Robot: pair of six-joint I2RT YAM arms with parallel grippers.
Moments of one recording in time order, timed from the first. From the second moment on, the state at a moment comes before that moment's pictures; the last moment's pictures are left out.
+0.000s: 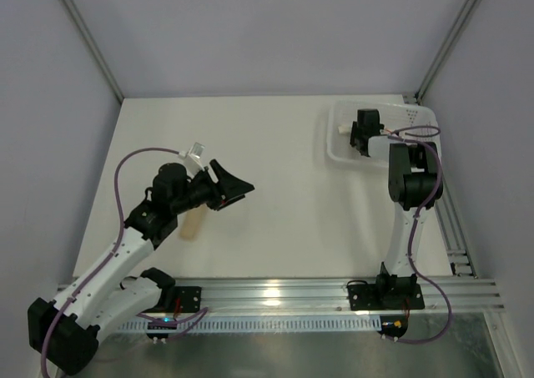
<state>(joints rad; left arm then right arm) -0.50 0.87 0.70 -0.15 0.41 -1.07 0.05 2.13 1.34 0.08 0.34 1.67</state>
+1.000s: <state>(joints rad) -0.50 0.80 0.65 -0.15 0.40 -1.10 0.04 2.00 1.29 -0.10 0.26 1.52</state>
